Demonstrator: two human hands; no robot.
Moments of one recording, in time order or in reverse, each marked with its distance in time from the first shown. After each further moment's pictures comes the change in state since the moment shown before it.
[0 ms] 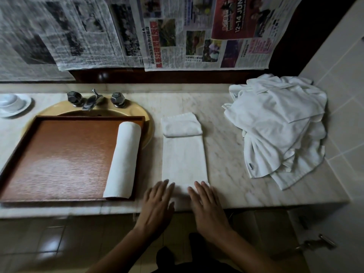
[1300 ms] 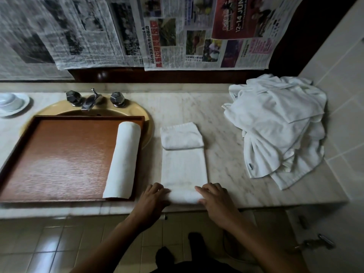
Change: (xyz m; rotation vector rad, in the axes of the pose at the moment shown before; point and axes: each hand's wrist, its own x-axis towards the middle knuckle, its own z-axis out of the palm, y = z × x) left_hand 0.017 -0.030 -0.013 -0.217 -0.172 0.003; right_hand 0.020 0.039 -0.023 0.164 -0.081 0.016
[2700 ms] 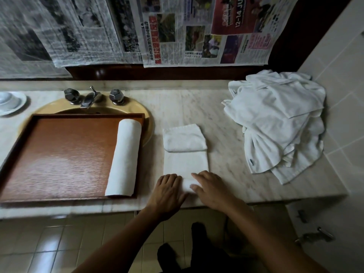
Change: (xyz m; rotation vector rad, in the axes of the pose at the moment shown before) left_hand 0.032 0.028 0.020 0.309 0.115 0.155; right_hand 0.045 -0.026 -0.021 0.048 -0.243 0.163
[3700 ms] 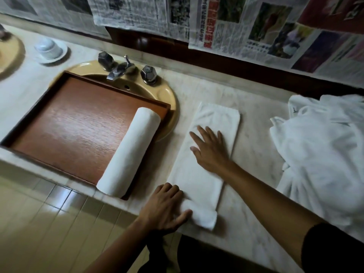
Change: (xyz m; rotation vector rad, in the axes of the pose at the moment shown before) left_hand 0.026 0.016 -0.013 -0.136 -0.043 -0.273; right_hand 0.235 0.032 -0.030 -0.265 0.075 -0.377
